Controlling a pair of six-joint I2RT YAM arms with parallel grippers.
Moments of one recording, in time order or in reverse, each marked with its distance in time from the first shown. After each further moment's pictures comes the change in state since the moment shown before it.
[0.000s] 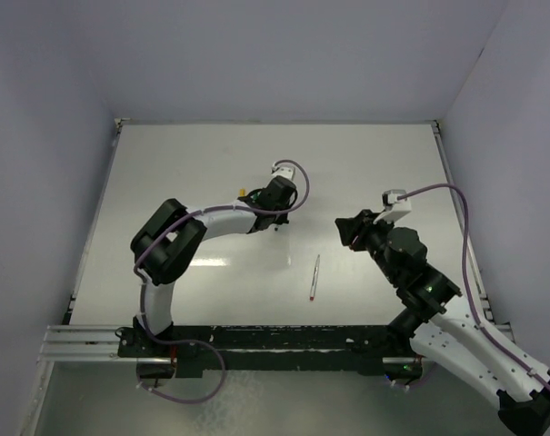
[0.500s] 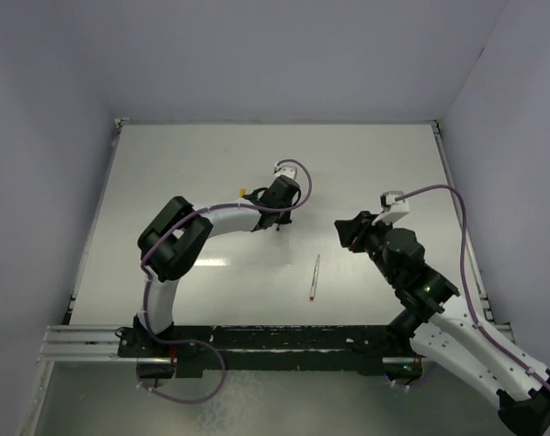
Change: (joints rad) left arm -0.001 0.066 0.068 -0.040 0.017 -0.034; right arm 0.000 0.007 -0.018 0.003 -0.001 0.009
